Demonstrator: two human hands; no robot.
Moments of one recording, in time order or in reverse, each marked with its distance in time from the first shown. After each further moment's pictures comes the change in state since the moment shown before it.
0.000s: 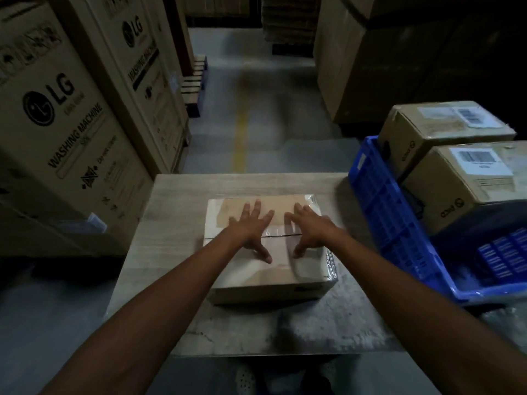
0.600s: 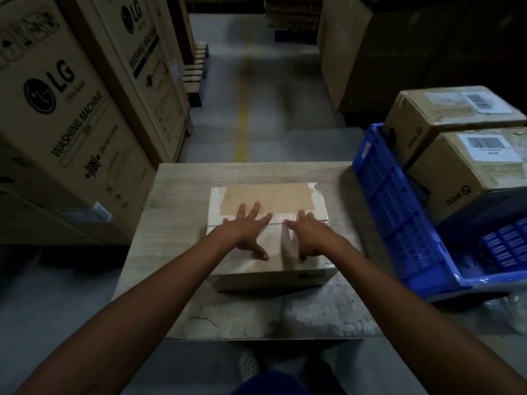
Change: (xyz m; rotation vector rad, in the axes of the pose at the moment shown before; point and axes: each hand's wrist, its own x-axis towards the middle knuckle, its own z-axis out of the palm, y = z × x) left_hand -0.028 -0.010 0.016 0.034 -0.051 0.018; right_hand -0.026 -0.029 0.021 -0.033 -0.090 0.015
